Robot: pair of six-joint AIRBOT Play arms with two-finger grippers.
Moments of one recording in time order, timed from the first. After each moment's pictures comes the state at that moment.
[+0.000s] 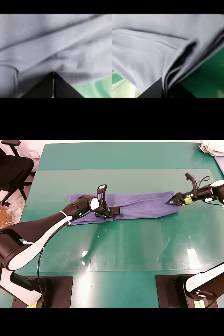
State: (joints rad) left arm -0.61 -1.71 1.34 1.28 -0.78 -1.95; right arm -0.37 -1.81 1.48 -0.77 1.40 0.91
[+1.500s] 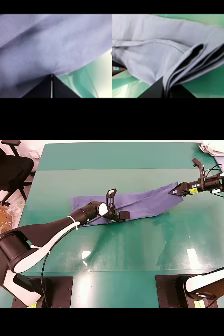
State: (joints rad) left arm -0.72 -1.75 1.36 1.07 -0.59 -1.90; right arm -0.35 -1.71 1.53 -0.73 1.43 0.92
